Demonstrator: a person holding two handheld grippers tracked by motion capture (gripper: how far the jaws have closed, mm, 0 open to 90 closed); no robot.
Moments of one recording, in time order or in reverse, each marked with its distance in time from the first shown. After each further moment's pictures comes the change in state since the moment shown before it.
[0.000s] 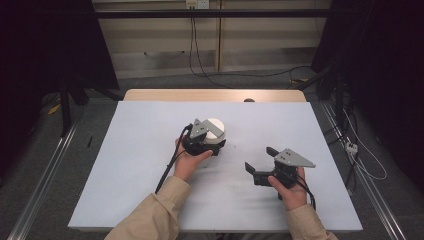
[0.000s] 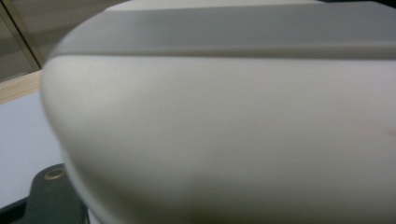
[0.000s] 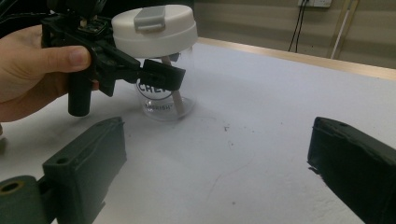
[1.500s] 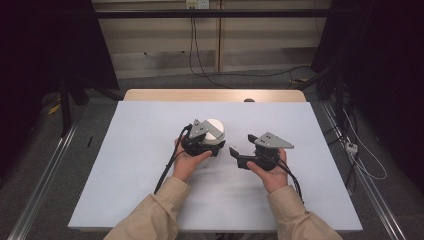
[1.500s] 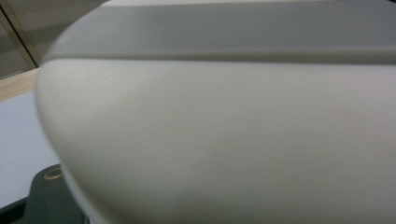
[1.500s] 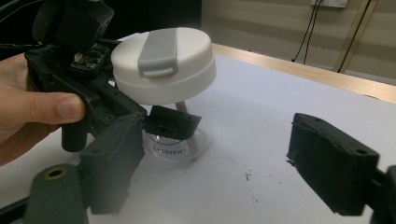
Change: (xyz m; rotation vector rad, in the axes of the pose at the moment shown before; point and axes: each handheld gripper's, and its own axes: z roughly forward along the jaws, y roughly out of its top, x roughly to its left) left arm 0.001 0.000 -0.003 0.011 -0.014 0.004; right arm 0.016 0.036 0.046 0.034 0.018 -0.027
